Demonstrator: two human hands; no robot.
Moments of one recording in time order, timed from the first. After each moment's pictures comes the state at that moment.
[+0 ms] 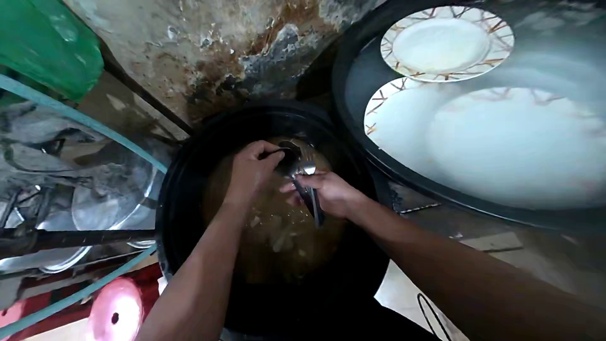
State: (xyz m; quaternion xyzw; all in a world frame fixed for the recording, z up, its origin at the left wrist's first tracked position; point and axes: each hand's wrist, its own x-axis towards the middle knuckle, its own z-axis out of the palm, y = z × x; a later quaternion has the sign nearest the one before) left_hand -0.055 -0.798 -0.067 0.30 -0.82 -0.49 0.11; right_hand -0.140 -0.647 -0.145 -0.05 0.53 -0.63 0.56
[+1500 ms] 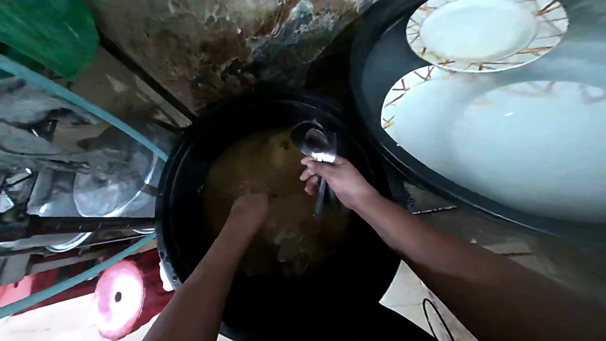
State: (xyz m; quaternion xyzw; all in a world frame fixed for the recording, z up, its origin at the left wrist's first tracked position) left_hand -0.006 -0.796 -0.132 0.30 -0.88 -0.15 -0.34; right_hand -0.147 -0.650 -0.144 -0.09 0.63 -0.63 0.45
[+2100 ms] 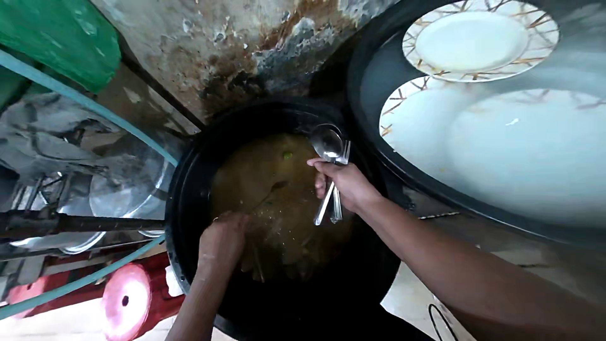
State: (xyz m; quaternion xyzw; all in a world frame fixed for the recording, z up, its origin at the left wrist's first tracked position) left_hand 0.066 -0.786 -0.084 0.40 -0.89 -0.15 -0.12; right_hand -0.150 -0.649 -0.145 -0.01 0.62 -0.65 0.44
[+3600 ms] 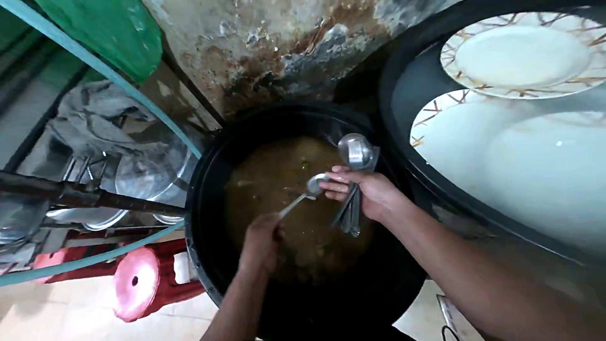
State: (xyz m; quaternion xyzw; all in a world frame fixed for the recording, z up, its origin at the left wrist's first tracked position) left_hand 0.053 -0.754 -0.118 0.58 -0.43 -0.68 0.12; right_hand -0.154 -0.652 -0.148 0.10 0.53 -0.68 0.50
